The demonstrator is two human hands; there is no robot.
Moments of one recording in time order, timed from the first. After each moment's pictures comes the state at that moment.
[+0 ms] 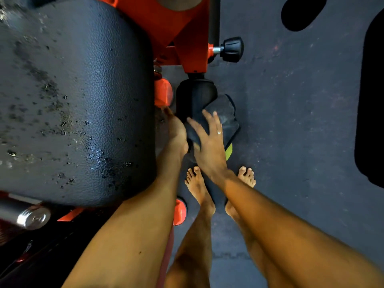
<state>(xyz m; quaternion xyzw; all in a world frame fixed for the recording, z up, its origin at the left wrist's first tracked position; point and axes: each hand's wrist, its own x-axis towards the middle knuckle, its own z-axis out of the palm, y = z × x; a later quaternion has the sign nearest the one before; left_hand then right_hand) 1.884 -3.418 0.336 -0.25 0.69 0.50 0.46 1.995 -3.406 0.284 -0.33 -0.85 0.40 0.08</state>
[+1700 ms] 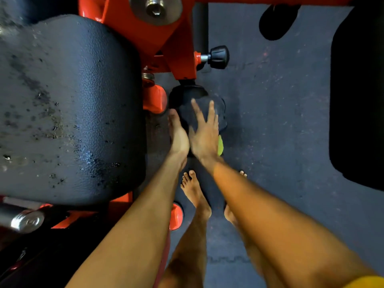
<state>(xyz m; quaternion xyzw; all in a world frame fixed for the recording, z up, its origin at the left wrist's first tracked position) 1.902 -3.426 0.303 -0.15 0.71 0.49 0.47 1.966 -3.371 0.291 -0.45 -0.77 0.45 0.01</state>
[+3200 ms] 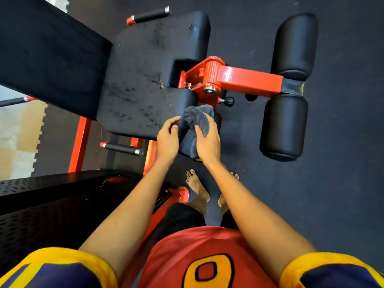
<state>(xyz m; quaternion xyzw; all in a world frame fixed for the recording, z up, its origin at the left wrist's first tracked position) 1.914 -3.519 0.647 0.06 0.84 0.50 0.22 1.996 -3.417 0.640 -0.42 -0.66 0.62 0.09</state>
